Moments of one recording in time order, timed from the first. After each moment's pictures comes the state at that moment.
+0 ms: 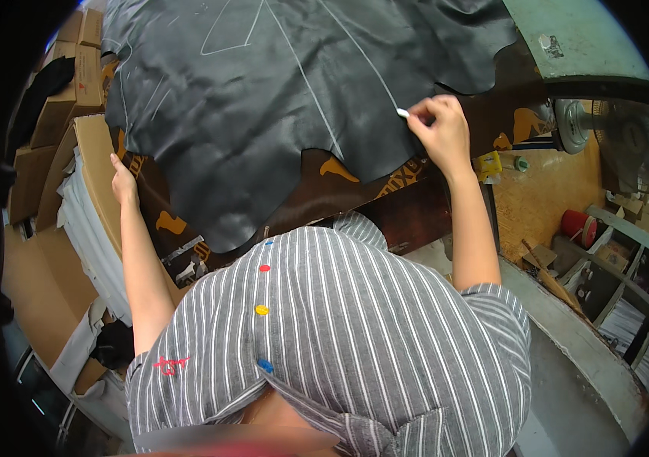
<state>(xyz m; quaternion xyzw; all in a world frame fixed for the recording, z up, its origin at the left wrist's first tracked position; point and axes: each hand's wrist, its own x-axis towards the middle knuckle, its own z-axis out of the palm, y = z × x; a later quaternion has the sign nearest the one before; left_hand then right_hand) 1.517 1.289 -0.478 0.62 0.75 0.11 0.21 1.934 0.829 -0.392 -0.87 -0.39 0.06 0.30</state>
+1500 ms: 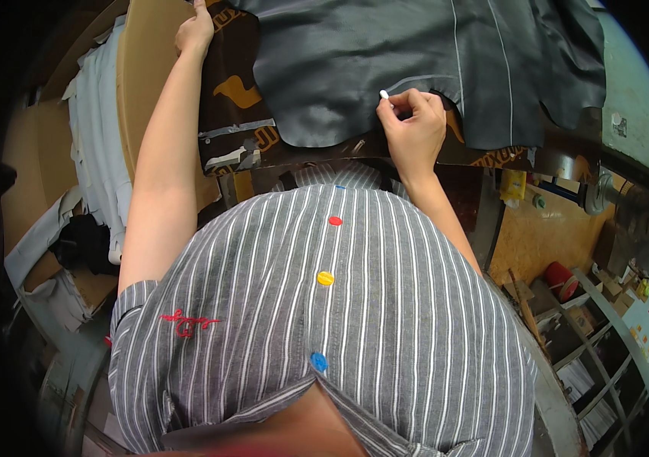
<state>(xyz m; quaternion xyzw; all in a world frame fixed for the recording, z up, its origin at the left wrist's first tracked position) 1.513 1.324 -0.526 0.64 0.72 0.16 0.22 1.708 0.924 -0.412 -0.82 -0.40 0.07 0.40</state>
